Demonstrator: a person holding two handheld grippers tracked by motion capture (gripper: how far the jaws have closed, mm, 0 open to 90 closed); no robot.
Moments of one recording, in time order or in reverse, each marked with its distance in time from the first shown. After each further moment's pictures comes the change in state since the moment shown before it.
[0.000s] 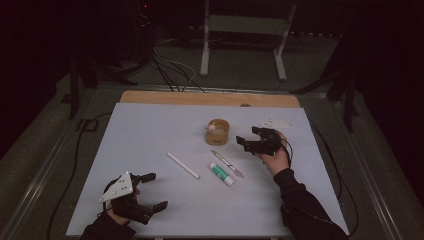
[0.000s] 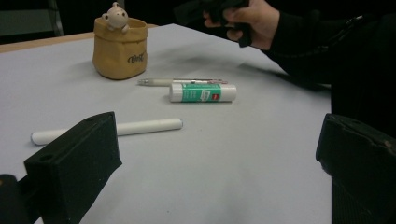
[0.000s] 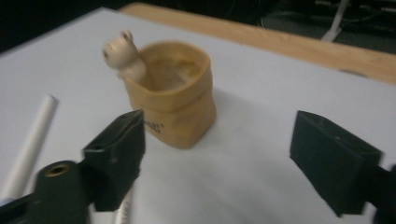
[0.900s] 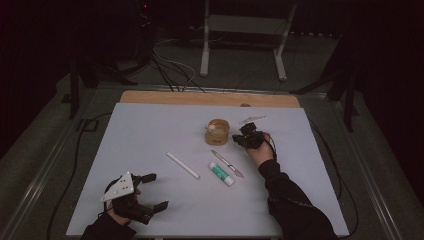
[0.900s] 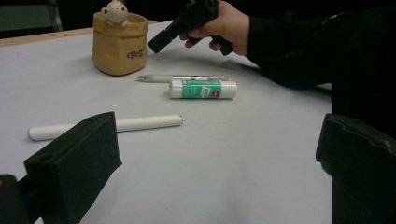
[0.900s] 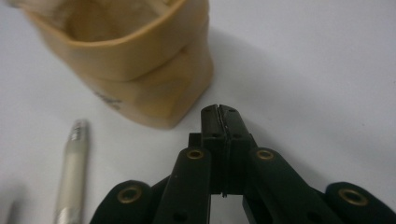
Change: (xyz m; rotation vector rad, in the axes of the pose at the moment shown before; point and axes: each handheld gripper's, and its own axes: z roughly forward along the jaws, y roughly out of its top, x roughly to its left) left arm 0.000 -0.001 0.002 0.011 -0.002 -0.012; right arm -0.001 0.002 0.065 0.270 -0.034 -0.006
